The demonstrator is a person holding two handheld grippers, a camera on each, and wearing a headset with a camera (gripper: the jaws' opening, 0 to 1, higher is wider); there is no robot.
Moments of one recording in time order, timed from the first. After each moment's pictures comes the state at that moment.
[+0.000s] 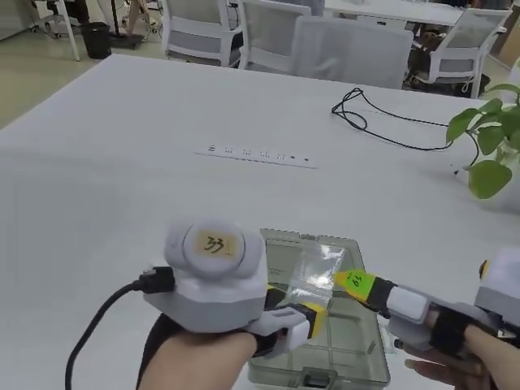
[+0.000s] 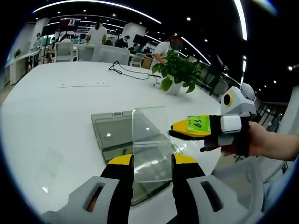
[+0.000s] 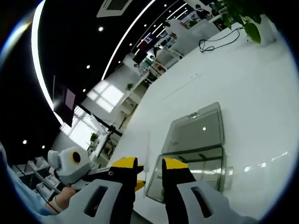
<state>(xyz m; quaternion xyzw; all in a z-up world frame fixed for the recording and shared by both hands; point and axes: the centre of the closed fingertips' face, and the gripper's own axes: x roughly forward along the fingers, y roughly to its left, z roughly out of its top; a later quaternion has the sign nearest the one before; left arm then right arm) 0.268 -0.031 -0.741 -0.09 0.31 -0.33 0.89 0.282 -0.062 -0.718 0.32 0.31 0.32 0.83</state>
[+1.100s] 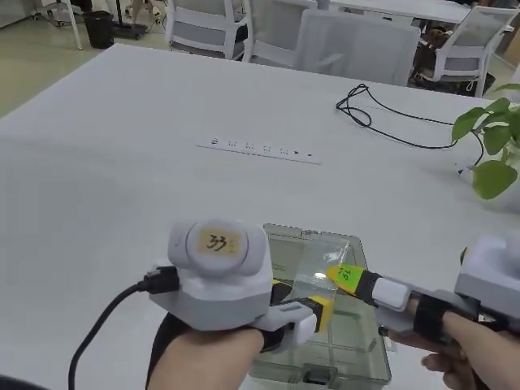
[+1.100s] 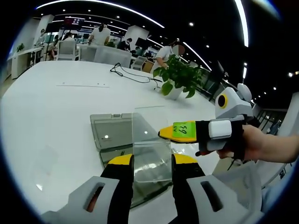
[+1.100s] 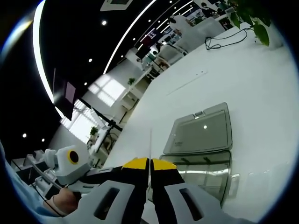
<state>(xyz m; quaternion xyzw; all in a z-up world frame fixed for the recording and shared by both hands) 0.271 -0.033 -0.740 -0.12 0.30 -0.32 0.89 0.285 -0.046 -0.720 0.30 0.33 0.34 0.83</state>
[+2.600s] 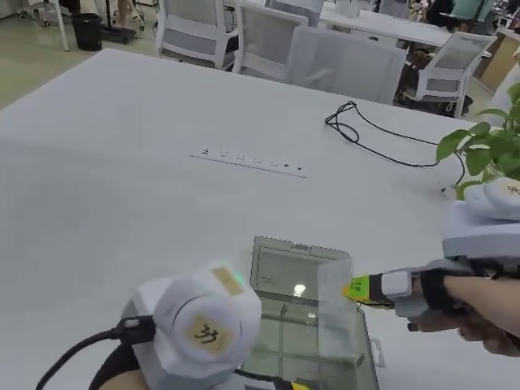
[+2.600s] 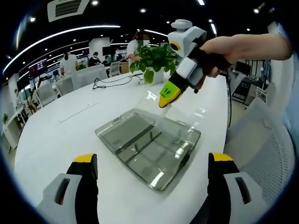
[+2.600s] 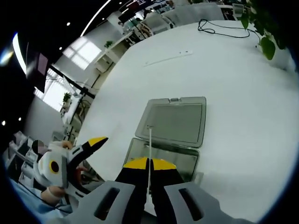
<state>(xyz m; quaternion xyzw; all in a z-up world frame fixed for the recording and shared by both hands) 0.254 -0.006 -0.759 0.12 0.23 -0.39 0.88 0.295 -0.078 -0.740 0.15 0.51 0.28 0.80</state>
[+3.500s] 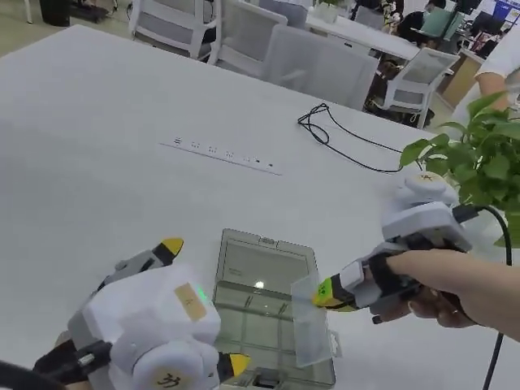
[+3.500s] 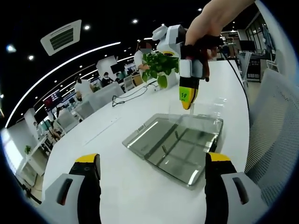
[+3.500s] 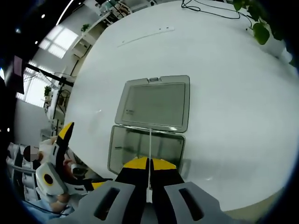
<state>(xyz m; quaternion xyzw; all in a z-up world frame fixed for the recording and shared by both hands) 0.273 0.019 -0.748 0.24 0.14 -0.33 0.91 0.292 -0.103 -0.765 0.12 0.61 0.20 0.76</state>
